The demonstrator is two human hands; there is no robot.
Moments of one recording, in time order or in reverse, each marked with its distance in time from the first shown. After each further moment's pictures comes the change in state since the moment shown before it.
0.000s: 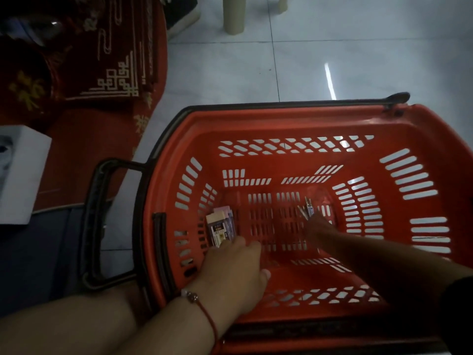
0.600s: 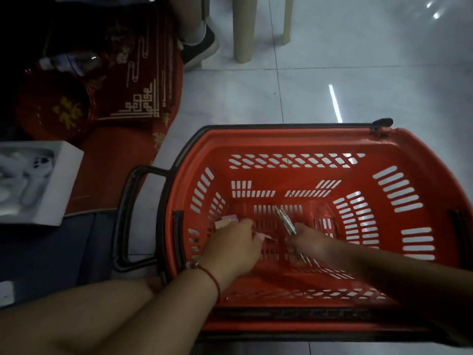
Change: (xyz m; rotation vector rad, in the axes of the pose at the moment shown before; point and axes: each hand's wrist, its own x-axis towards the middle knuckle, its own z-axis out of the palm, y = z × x) left_hand 0.002 -0.009 -0.026 -0.333 0.150 -0.108; right_hand -0.078 -0.040 -0.013 0.070 -0.404 -0.137
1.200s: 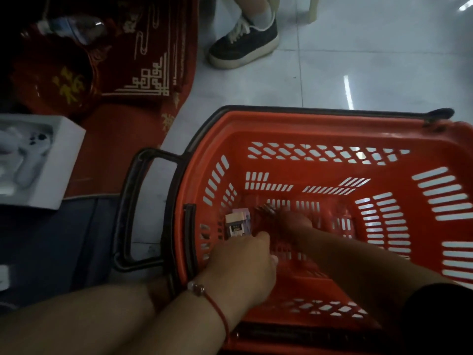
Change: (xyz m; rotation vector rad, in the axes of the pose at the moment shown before) left_hand -0.013 -0.014 0.004 0.198 -0.053 0.051; right_hand 0.099 -0.026 0.043 -0.653 0.276 -0.022
